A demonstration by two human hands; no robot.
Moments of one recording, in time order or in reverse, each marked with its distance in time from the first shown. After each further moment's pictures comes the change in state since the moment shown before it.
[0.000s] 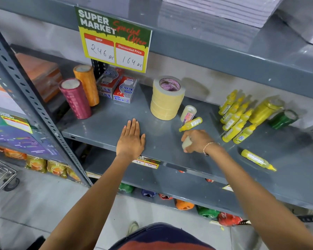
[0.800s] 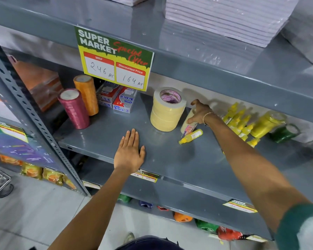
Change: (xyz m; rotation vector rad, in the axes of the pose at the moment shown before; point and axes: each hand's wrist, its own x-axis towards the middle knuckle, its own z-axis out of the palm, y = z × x) left_hand 0.001 0.002 0.000 -0.018 0.060 -0.013; right_hand 0.102 -0.010 -0.093 0.115 0.161 0.085
